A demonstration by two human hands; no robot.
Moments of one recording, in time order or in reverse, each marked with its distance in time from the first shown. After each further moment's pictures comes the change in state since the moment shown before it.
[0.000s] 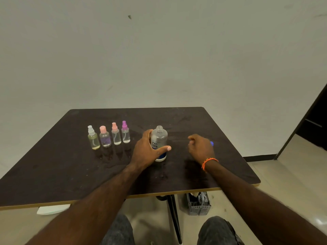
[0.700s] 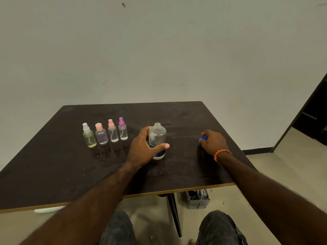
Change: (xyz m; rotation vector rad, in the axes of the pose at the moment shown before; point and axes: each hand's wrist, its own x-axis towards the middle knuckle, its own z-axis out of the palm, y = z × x) left_hand 0.002 -0.006 -0.007 -0.033 -0.033 0.046; right_hand 0.027 0.046 -0.019 -0.210 -0.091 0.122
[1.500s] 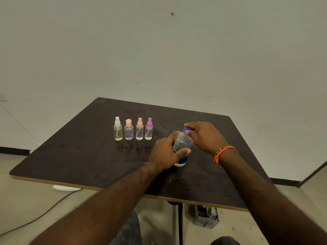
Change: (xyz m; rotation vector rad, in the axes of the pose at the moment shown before) left_hand -0.001 0.000 -0.007 0.084 0.057 0.180; right_hand -0.029 -0.170 -0.049 0.014 -0.175 -0.505
